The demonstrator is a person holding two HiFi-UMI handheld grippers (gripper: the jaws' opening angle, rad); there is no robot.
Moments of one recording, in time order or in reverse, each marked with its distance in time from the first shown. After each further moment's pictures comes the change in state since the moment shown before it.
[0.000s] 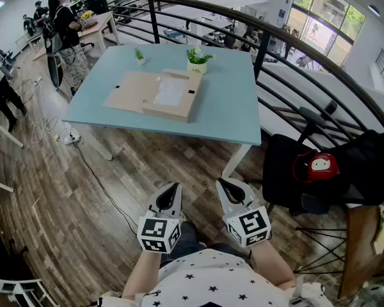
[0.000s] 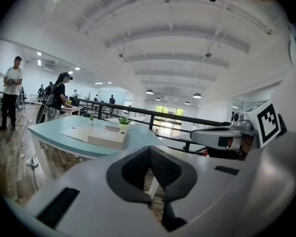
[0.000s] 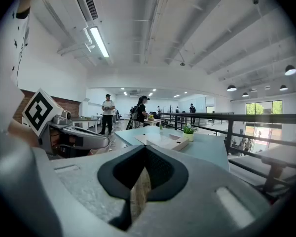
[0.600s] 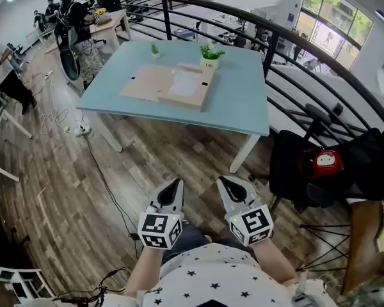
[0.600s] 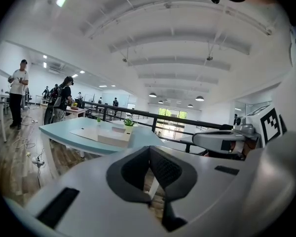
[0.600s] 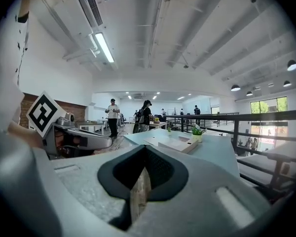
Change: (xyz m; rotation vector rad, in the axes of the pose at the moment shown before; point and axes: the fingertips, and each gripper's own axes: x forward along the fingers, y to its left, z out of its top) left arm -0.073 0.000 -0.014 -0.026 -0.041 0.024; right arm -0.038 0.069 -0.003 0.004 -0.036 0.044
